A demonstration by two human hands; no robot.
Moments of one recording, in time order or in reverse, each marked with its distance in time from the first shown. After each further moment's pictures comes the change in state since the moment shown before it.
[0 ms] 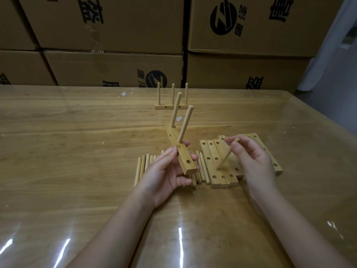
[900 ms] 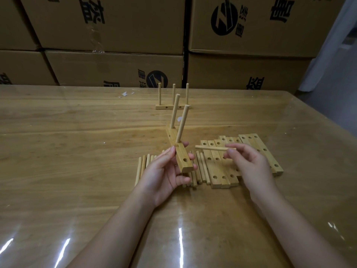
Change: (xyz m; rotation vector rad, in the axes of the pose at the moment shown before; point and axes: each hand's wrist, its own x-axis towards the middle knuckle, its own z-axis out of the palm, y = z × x) left_hand -0.001 0.002 0.001 -0.030 0.059 0.000; right_hand -0.003 0.000 0.001 -0.186 0.001 0.118
